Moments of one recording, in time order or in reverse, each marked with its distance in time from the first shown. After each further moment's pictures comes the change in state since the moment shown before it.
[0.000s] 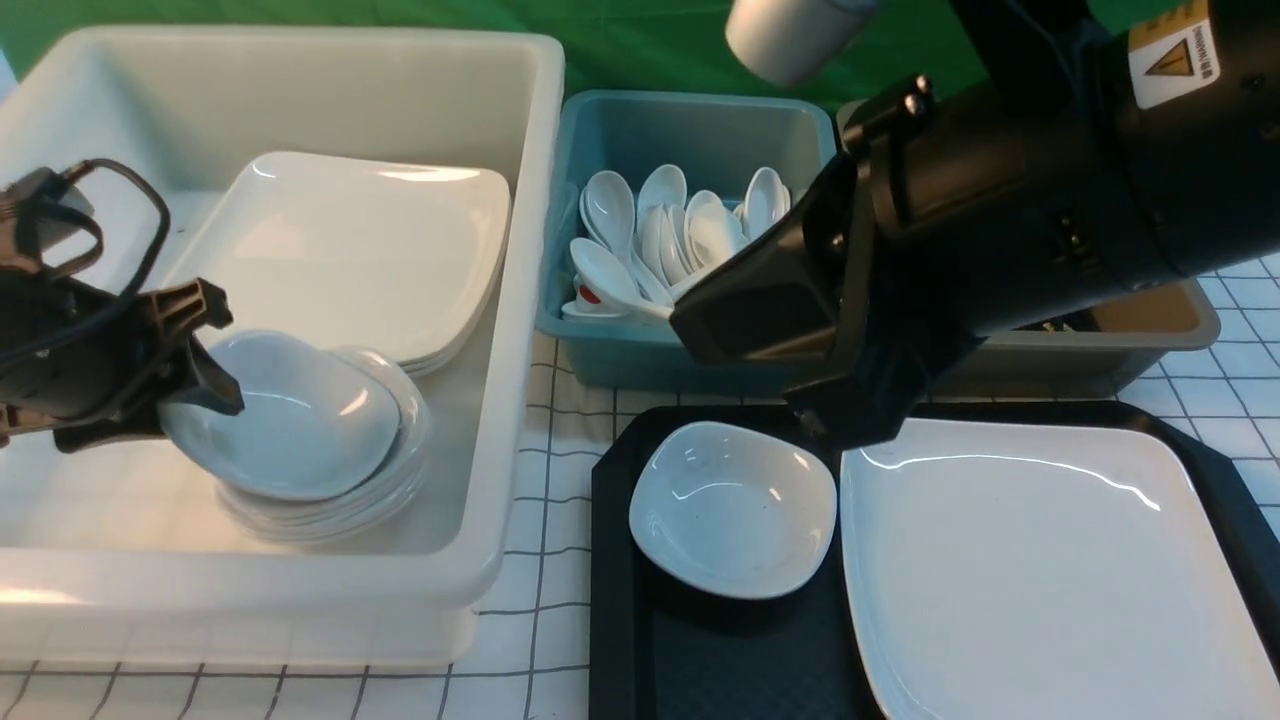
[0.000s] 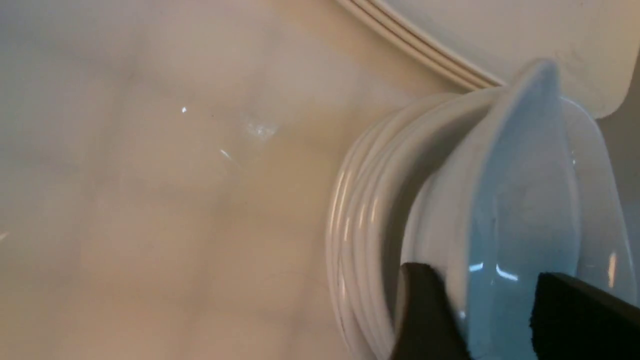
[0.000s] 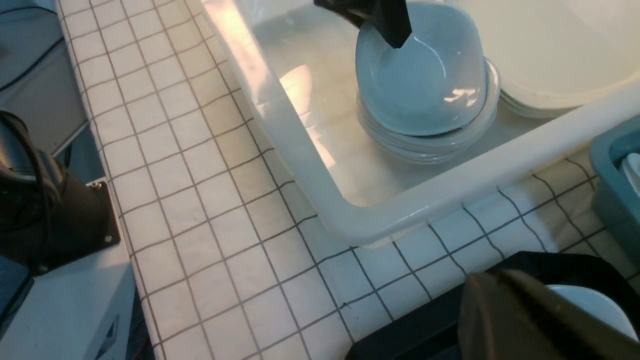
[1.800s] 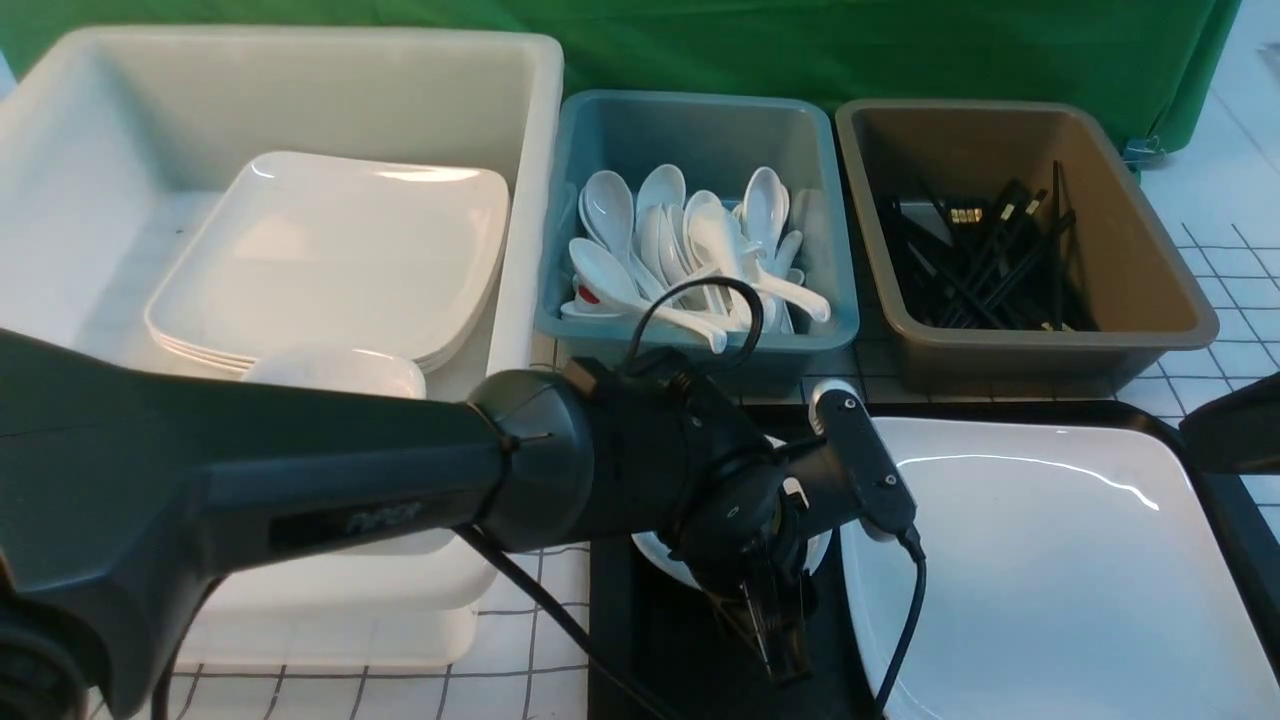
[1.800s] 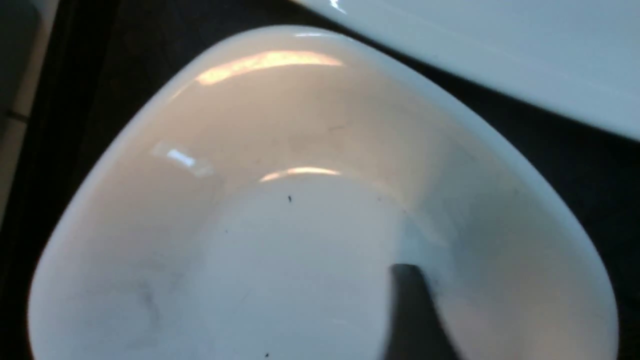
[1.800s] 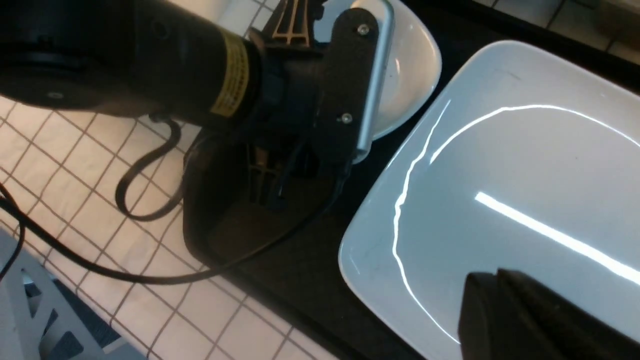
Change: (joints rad) right arm -0.699 -0.275 0.310 0.089 0.313 -0.084; left arm -1.053 0.465 -0.293 0.630 -0.223 0.163
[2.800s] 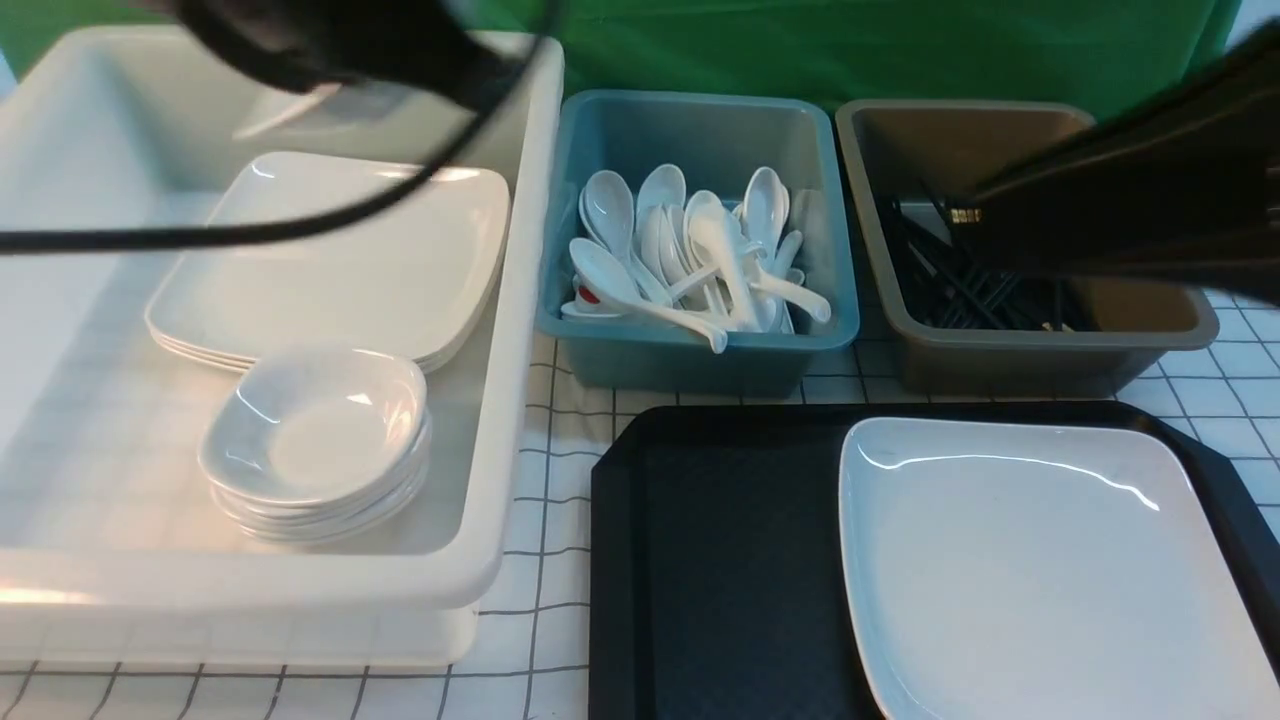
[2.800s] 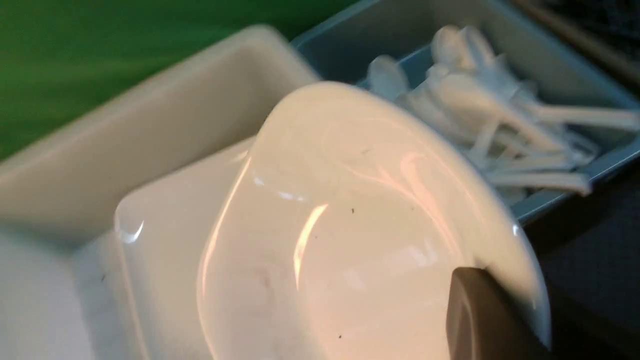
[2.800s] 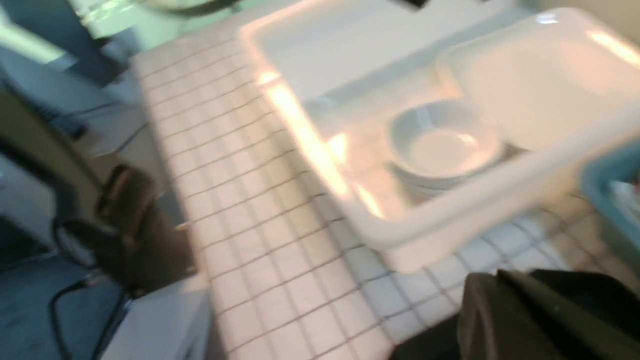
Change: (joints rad) right arm 0.391 0.102 -0.275 0.311 -0.079 -0.184; left arm 0.416 -0.636 -0.189 0.111 0.404 -0.263
